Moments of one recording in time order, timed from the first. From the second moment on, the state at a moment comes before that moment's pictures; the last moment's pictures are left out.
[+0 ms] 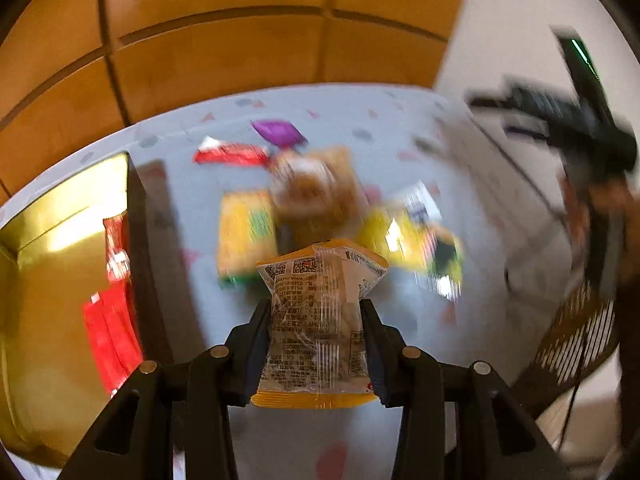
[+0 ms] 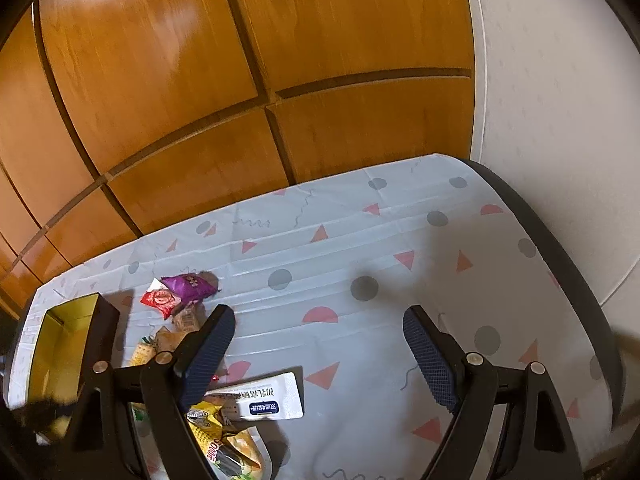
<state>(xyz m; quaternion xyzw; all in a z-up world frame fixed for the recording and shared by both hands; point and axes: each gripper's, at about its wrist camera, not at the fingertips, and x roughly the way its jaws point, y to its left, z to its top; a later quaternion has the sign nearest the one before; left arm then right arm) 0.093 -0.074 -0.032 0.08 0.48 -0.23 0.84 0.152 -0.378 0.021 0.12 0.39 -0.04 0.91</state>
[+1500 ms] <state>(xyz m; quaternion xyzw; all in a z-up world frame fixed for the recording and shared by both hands) 0.059 -0.055 -0.086 0.02 0.45 -0.29 0.85 0.347 -0.238 -0.085 0.30 0.57 0.01 0.76</state>
